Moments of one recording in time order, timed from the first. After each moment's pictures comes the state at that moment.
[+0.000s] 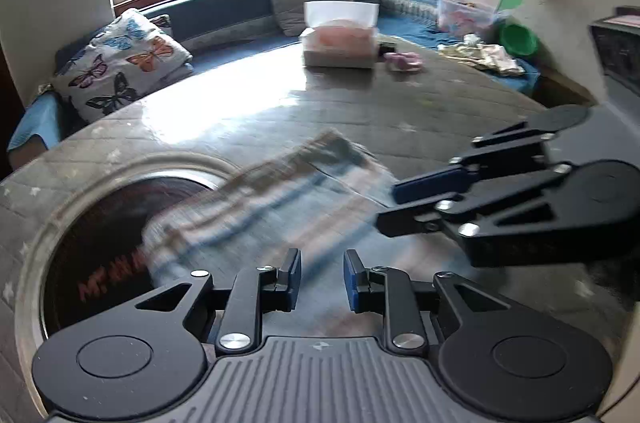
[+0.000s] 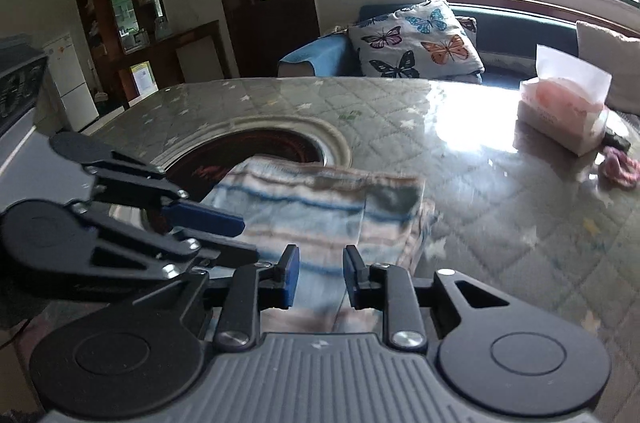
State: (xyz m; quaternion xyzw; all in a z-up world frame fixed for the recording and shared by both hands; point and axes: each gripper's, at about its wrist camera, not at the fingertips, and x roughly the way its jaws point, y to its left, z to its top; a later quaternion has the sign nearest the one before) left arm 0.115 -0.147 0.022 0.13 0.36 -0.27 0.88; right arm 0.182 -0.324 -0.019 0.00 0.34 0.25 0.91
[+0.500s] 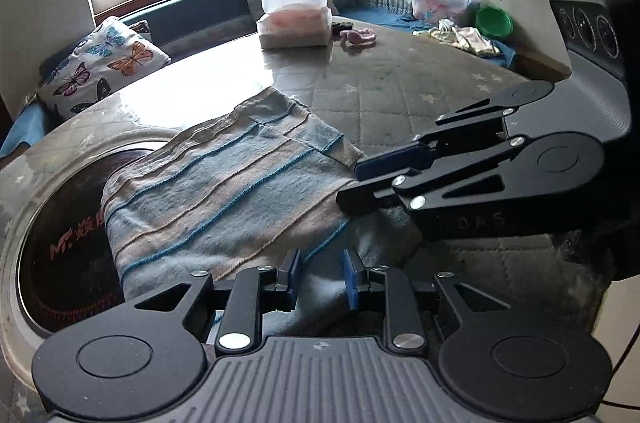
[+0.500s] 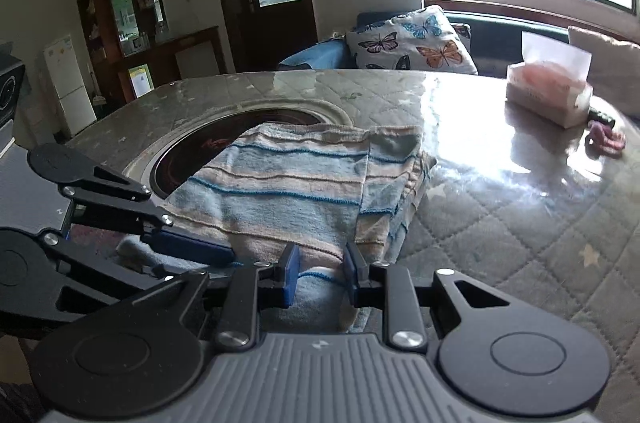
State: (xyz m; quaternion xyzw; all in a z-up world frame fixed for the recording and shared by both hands) left arm 0.065 -0.160 -0.003 0.14 0.36 -0.29 0.88; right arm 0.135 -0.332 -0.044 0.00 0.32 0.24 0.92
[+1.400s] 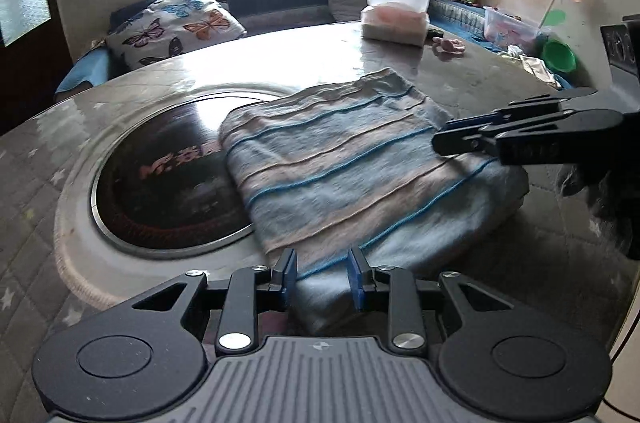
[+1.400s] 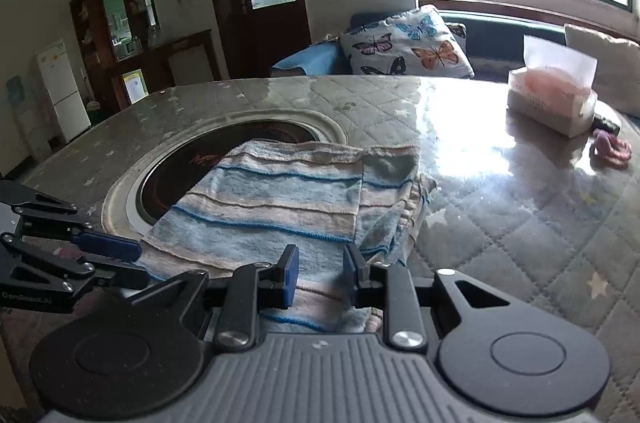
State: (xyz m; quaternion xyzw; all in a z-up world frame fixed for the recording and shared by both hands) left arm 0.059 -0.074 -0.002 0.08 0.38 -0.19 0.90; right arm 0.163 -0.324 -0.040 0.00 0.32 0.23 0.92
